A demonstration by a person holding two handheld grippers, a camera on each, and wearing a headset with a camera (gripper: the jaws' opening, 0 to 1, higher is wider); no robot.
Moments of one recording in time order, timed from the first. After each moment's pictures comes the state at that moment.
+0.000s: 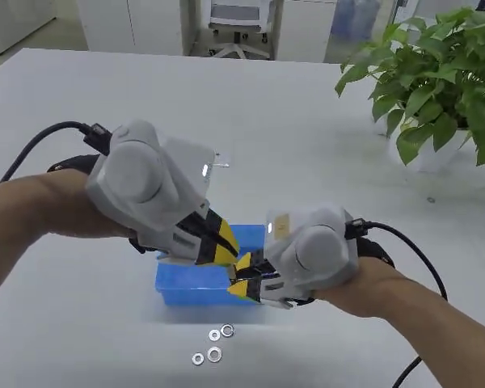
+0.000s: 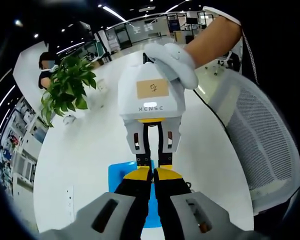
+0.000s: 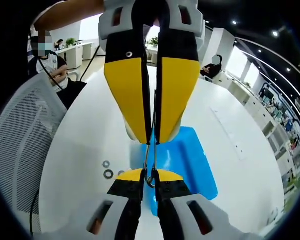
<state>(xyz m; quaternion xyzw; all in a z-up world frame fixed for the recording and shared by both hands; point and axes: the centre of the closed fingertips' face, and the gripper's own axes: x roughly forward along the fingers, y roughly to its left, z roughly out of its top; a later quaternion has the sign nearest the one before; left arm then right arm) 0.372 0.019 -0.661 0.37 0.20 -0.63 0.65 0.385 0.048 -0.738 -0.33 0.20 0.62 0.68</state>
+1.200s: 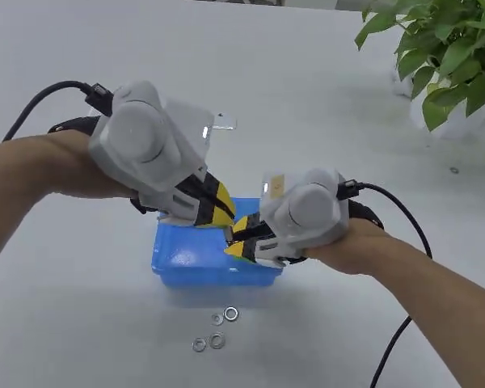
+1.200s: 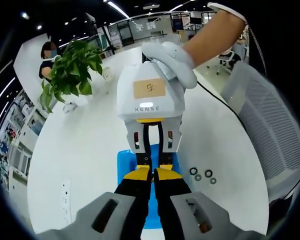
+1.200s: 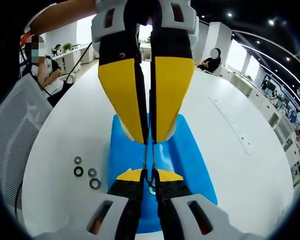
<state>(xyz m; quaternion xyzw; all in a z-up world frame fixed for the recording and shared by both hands) 0.425 0.033 -0.702 0.36 0.22 -0.63 0.65 0.436 0.061 -0.781 -0.30 0.23 0.63 0.68</state>
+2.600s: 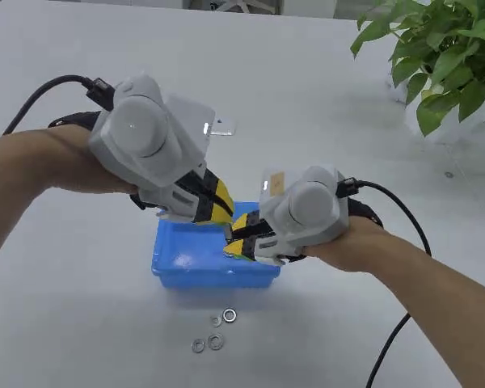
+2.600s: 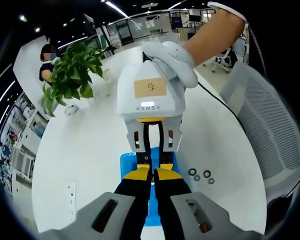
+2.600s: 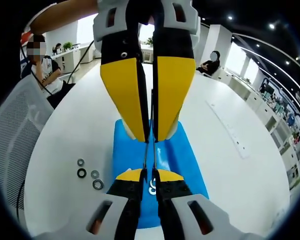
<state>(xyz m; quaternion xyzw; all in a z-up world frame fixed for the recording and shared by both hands) 0.417 0.030 -0.681 0.38 0.22 -0.62 0.65 0.428 0.058 -0.758 -0.31 0.21 0.63 0.68</state>
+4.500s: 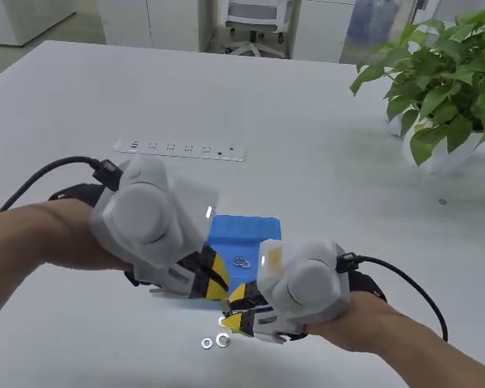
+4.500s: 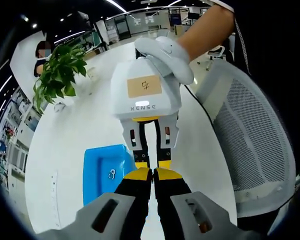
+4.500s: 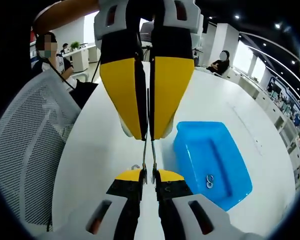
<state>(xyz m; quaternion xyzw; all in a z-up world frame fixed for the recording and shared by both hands) 0.319 0.036 -0.695 0.37 0.25 -0.62 0.64 0.326 0.060 -0.771 -0.31 0.23 0.65 0.66</state>
